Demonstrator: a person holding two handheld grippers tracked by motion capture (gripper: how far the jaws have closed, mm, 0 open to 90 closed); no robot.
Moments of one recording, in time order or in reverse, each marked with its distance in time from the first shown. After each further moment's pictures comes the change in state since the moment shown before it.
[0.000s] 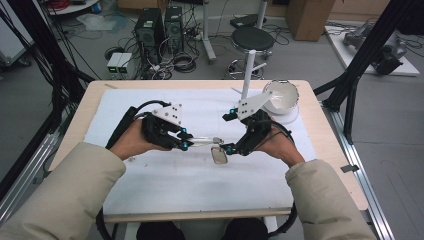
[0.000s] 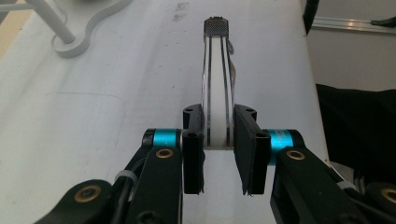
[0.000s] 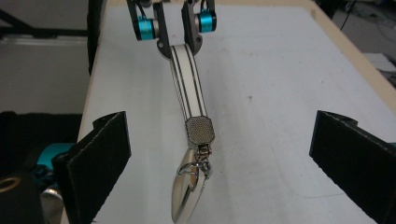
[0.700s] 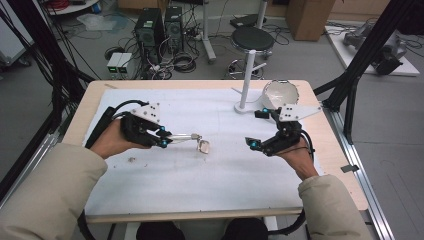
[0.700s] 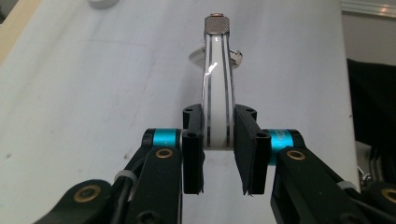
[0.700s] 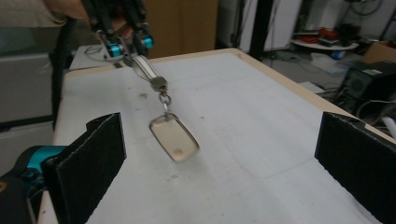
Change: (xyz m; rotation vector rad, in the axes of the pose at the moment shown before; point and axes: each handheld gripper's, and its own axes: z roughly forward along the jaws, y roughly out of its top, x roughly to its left) left arm 0.013 -0.039 -0.027 0.043 0.064 -0.064; right arm 0.005 -0.068 -0.049 -0.314 -0.197 0.185
